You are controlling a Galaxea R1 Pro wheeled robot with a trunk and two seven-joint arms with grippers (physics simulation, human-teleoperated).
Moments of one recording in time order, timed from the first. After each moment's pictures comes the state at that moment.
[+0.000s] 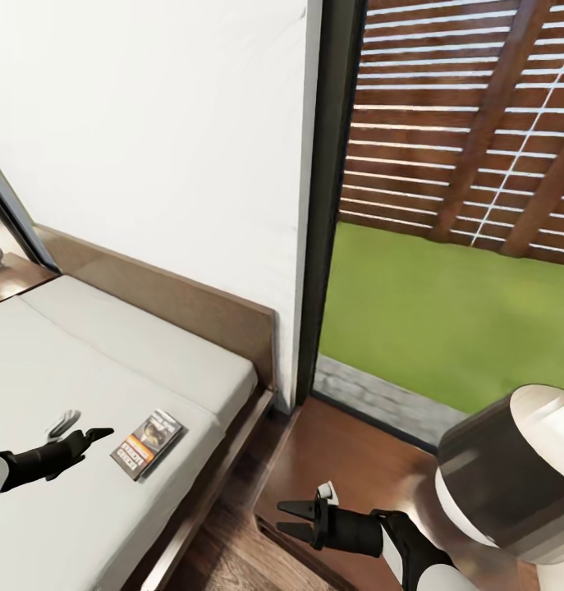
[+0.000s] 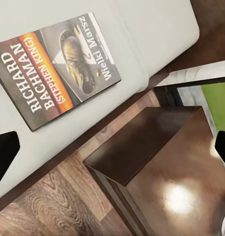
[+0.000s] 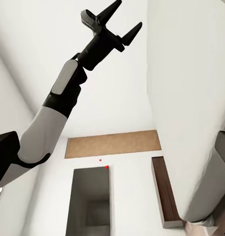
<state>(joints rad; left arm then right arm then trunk) -0.60 0.44 0.43 -0.67 0.35 0.79 -0.54 -0.56 0.10 -0.36 -0.34 0.20 0.67 1.52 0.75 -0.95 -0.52</state>
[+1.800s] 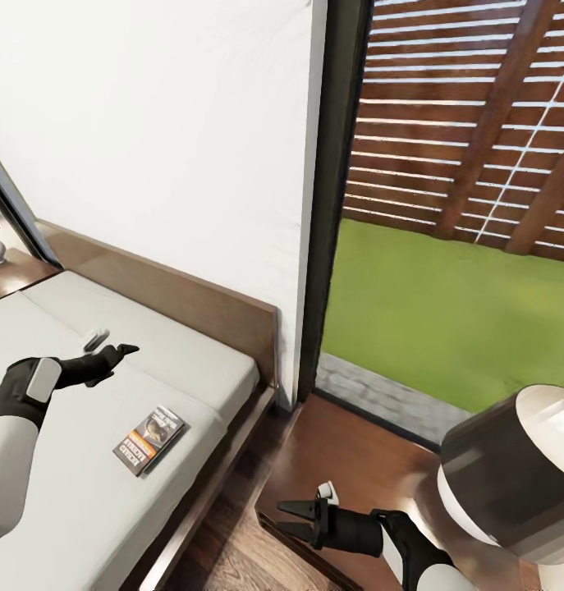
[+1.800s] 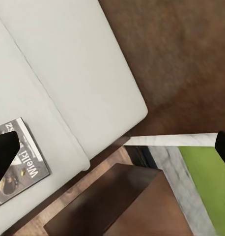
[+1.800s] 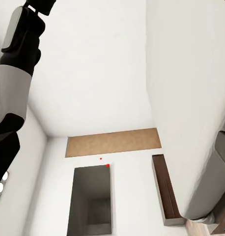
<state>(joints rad) -1.01 0.34 0.42 -0.57 0.38 0.78 -0.23 -0.56 0.10 -0.36 -0.34 0.20 0.67 1.52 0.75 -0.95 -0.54</state>
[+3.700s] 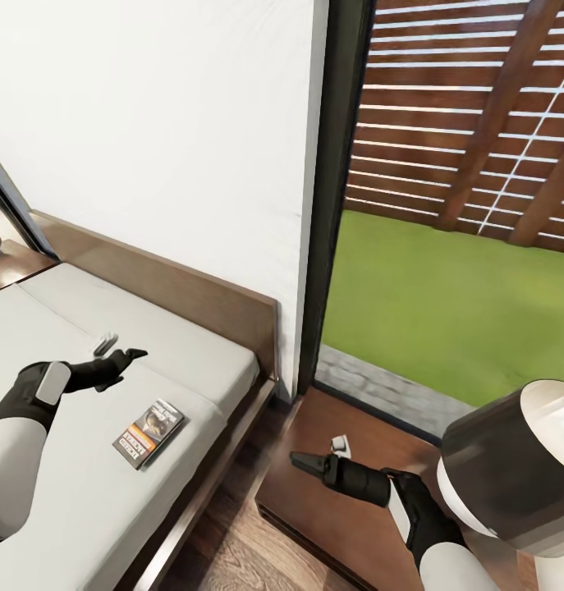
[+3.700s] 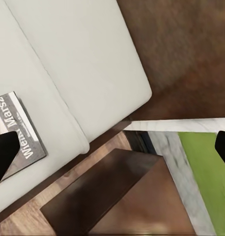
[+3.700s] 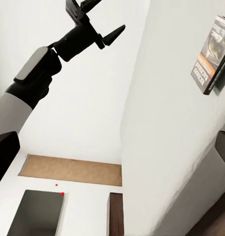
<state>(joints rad) -1.01 0.31 0.42 -0.53 0.39 0.78 -0.24 -0.56 0.10 -0.34 -0.62 0.07 0.62 1.43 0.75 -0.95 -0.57</state>
